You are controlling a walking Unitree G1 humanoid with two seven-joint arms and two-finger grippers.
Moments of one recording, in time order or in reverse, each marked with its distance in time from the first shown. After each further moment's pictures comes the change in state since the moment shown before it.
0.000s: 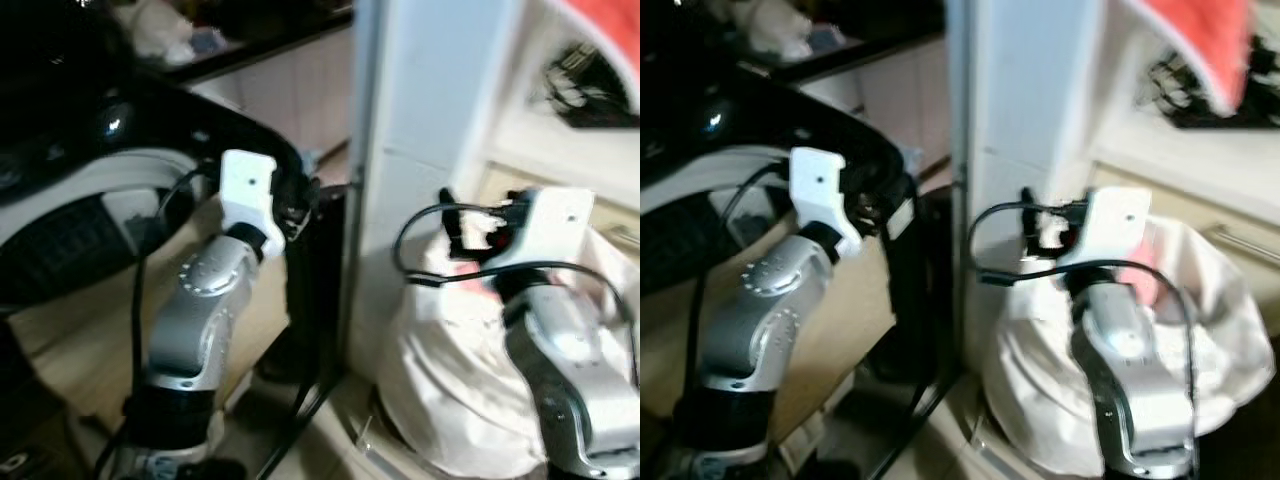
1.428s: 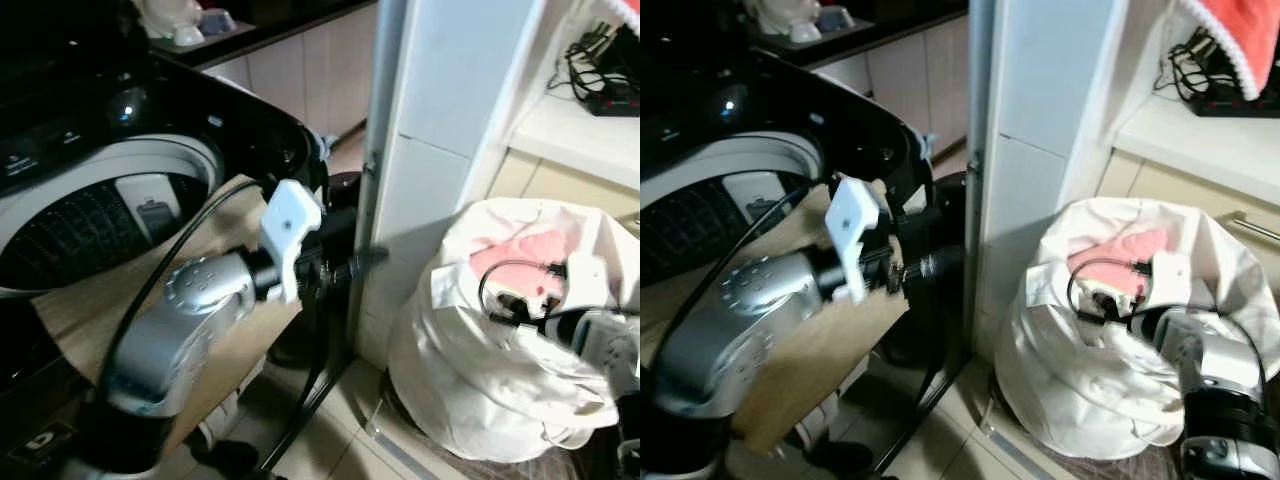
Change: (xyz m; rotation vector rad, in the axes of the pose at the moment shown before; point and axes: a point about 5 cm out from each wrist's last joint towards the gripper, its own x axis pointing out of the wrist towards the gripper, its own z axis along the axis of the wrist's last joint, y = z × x) left arm -0.038 -0.042 0.005 0.134 0.076 -0.769; right arm -0.001 -0.154 -0.116 0.108 0.808 -0.273
